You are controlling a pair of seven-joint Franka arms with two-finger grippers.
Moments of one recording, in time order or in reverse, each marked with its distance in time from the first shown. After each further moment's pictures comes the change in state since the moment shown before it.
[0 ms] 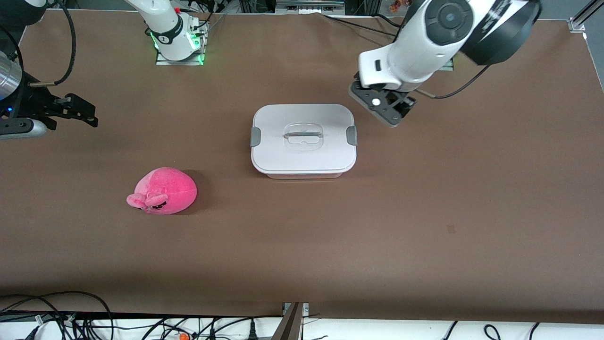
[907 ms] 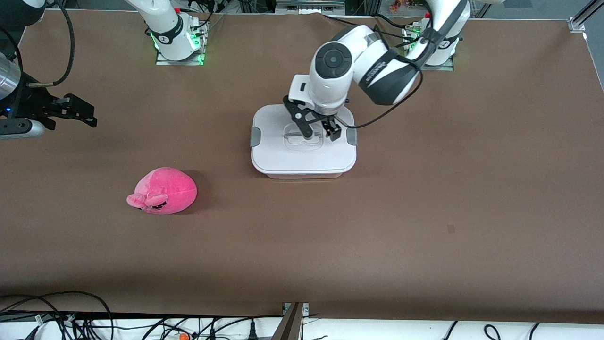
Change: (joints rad) left arm -0.239 0.276 -0.006 0.004 0.194 0.321 0.066; right arm -0.001 0.001 -0.002 0.000 0.000 0.000 0.000
